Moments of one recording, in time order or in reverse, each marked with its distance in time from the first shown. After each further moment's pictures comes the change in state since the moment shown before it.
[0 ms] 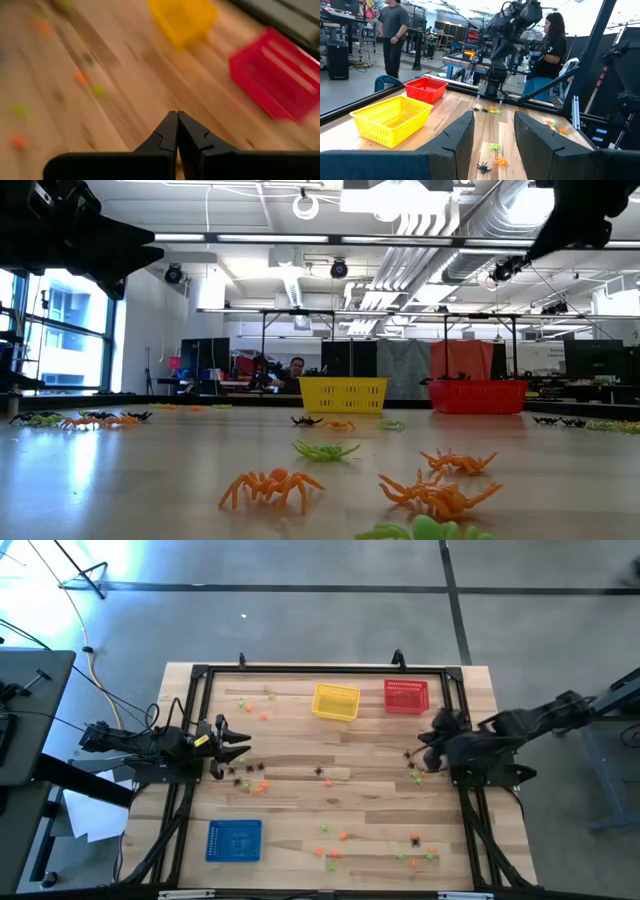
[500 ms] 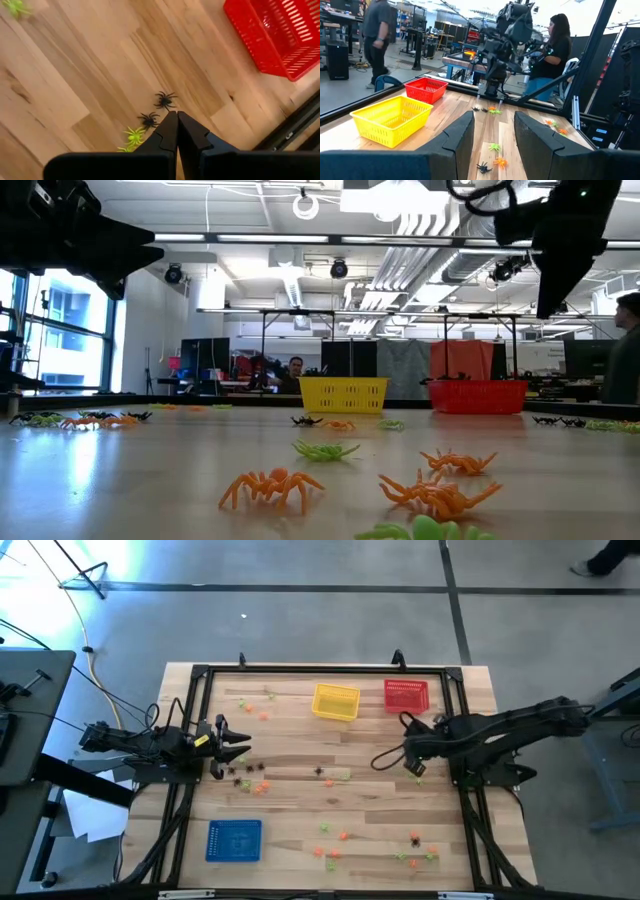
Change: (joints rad) left arm 0.000 0.000 0.000 0.000 0.000 0.000; right arm -0.218 0.309 0.009 -0.045 -0.237 -0.157
